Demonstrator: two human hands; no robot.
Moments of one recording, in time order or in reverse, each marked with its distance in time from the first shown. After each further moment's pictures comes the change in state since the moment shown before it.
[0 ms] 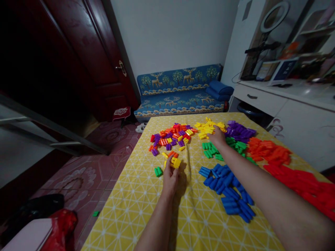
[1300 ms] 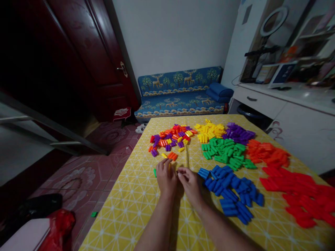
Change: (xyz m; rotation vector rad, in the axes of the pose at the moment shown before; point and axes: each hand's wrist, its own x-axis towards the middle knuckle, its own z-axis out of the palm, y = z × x) left_hand 0.000 0.005 -0.012 0.796 0.193 0.363; right_hand -0.225 -0.026 0.051 0.643 -0.327 0.076
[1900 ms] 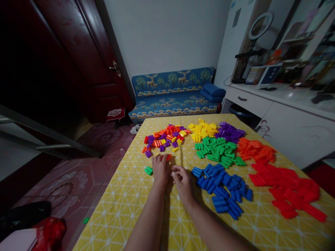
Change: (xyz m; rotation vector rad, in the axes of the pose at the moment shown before) left_hand 0.039 -0.014 0.014 0.269 -0.251 0.116; right_hand -0.002 0.004 0.002 -0.049 0.047 -0.004
